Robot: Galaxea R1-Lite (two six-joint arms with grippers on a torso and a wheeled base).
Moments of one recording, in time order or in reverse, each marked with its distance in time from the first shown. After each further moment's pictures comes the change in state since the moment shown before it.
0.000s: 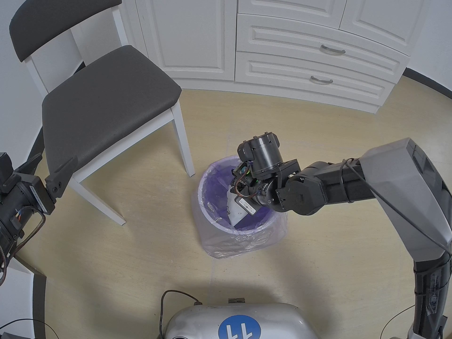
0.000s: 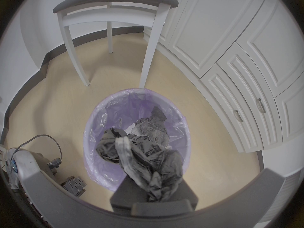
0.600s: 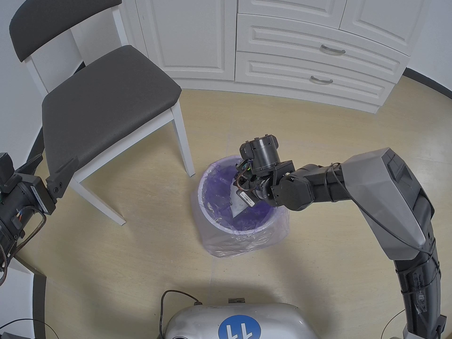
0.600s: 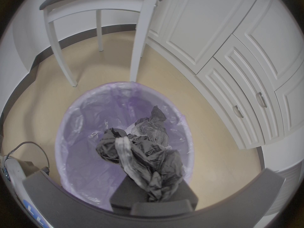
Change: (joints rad) left arm 0.003 0.007 0.000 0.000 0.000 -0.001; right arm -0.057 0.139 -0.159 -0.029 0.000 0.001
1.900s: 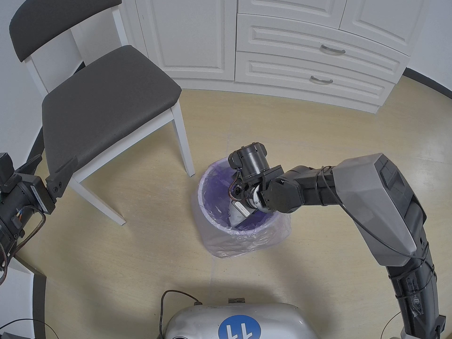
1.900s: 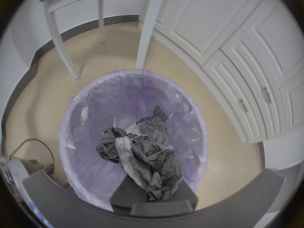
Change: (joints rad) left arm 0.013 0.003 0.000 0.000 -0.003 0.000; right arm 0.032 0.044 -0.084 0.167 -0.035 0.092
